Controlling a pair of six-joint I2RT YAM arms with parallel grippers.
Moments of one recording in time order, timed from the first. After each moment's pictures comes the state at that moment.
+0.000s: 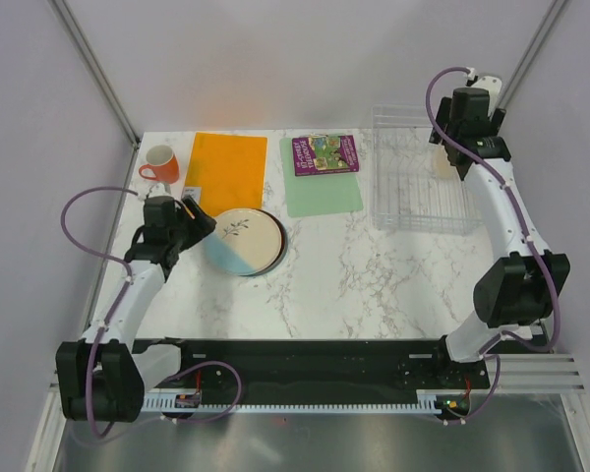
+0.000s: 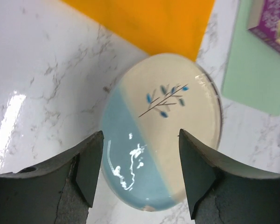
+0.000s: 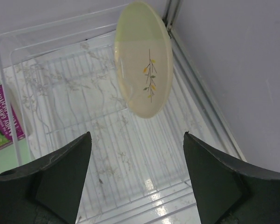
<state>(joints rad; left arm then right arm) -0.03 1.12 0.66 -0.22 0.02 -0.59 0.05 1.61 1.63 -0.49 0.45 0.18</state>
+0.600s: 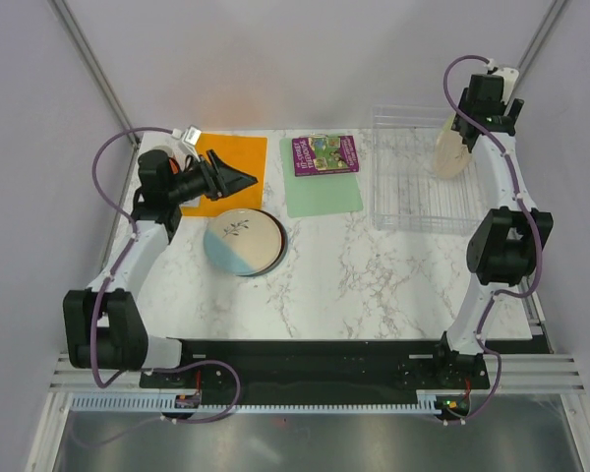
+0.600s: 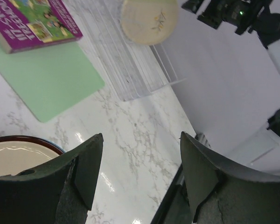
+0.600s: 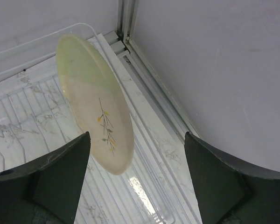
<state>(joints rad) -0.03 1.33 1.00 0.16 0.87 -0.63 -0.09 1.96 1.93 -0.50 0.54 0.13</state>
